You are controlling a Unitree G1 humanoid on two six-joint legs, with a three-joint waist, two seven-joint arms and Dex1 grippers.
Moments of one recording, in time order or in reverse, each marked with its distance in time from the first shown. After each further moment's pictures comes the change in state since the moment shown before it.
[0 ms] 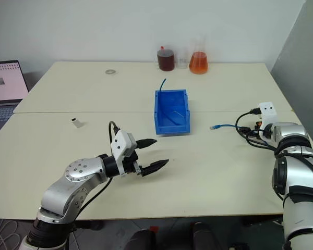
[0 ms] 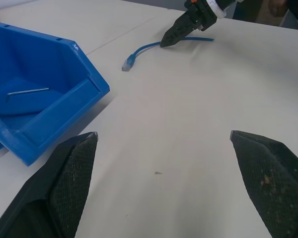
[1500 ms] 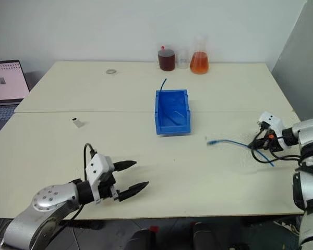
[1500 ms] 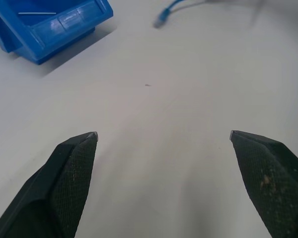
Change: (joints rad) left arm 0.410 0.133 0.172 -0.190 -0.058 -0.020 -0.022; right arm 0.225 -0.211 0.304 -0.402 0.007 -0.161 0.827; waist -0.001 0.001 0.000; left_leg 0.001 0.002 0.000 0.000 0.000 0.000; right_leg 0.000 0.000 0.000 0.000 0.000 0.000
